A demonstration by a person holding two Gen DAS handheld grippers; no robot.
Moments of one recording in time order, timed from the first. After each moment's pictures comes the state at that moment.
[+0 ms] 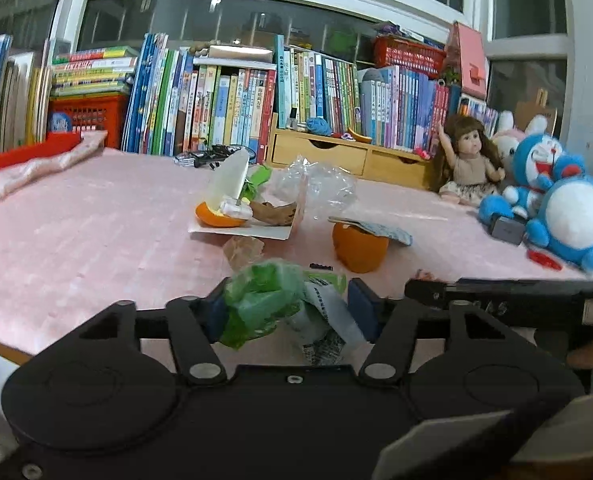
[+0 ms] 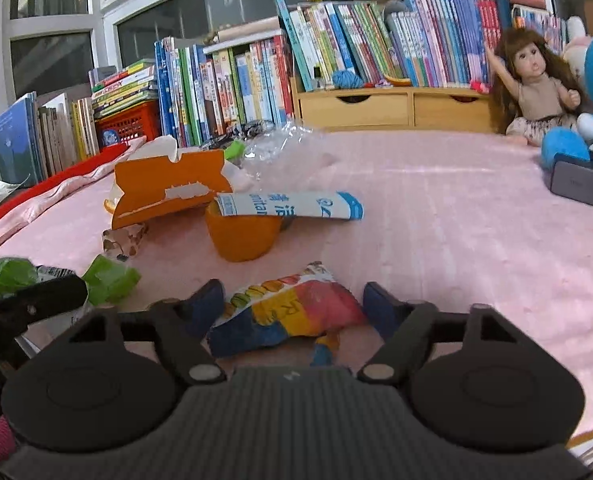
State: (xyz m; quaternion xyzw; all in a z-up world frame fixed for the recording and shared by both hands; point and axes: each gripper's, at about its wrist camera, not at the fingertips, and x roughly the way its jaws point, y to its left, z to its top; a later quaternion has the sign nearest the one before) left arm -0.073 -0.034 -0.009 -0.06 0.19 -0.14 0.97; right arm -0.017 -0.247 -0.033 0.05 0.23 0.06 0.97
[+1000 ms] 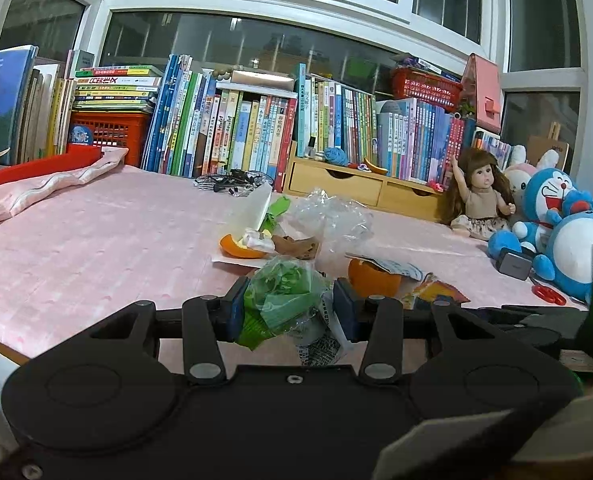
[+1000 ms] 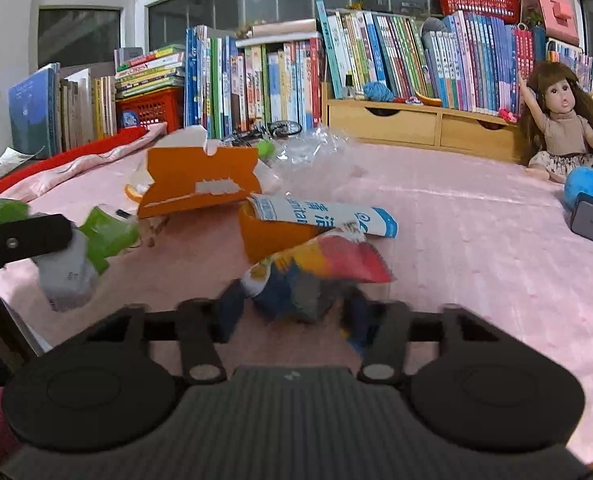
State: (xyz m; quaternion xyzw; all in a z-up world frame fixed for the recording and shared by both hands) left arm -0.081 -0.019 0.011 -0.08 0.16 -0.12 0.98; right arm -0.013 -0.224 -0.028 0.00 0.22 0.08 0.97
